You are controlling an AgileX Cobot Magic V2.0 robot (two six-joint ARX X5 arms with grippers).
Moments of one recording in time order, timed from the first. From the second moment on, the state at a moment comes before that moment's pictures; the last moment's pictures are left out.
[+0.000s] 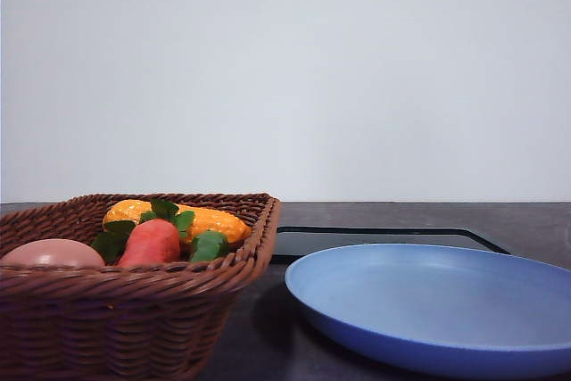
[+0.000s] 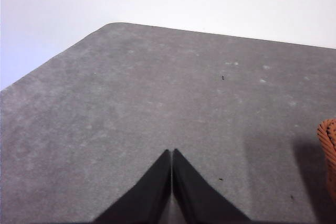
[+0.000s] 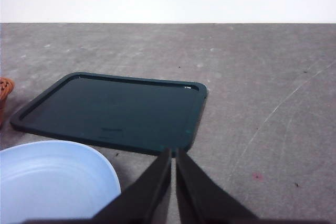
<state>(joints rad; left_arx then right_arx) 0.00 0.00 0.03 -0.17 -0.17 -0.10 0.13 0.00 0.02 -0.16 -0.13 0.09</state>
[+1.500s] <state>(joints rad) 0.00 0.57 0.48 -0.29 0.32 -0.36 0.13 0.48 0.53 -0.50 -0.11 0.33</state>
